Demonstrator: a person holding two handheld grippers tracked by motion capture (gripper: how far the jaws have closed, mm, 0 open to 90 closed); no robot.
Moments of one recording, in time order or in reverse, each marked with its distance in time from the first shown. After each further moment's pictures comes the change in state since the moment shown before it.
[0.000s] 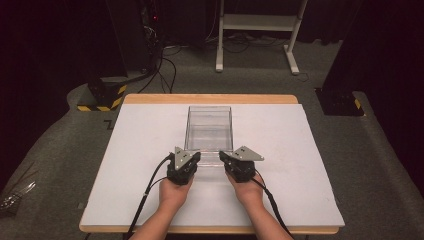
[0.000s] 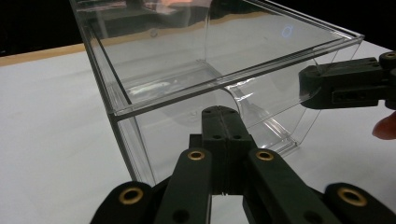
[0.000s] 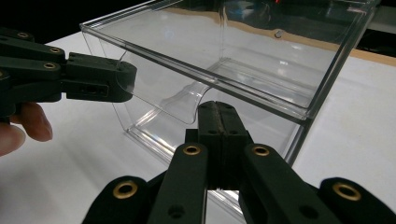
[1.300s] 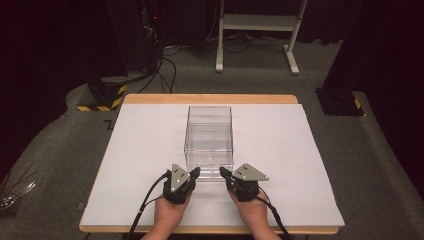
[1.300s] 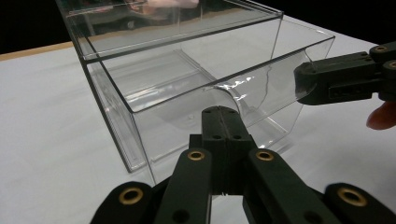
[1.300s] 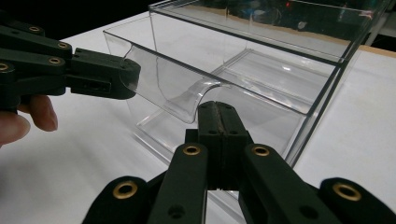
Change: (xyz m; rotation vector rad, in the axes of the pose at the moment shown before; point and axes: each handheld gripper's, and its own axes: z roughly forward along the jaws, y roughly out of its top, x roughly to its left) left arm -0.024 -0.021 -0.044 -0.013 -0.040 0.039; right arm 0.029 -0.020 -0.040 -0.011 0.035 -0.030
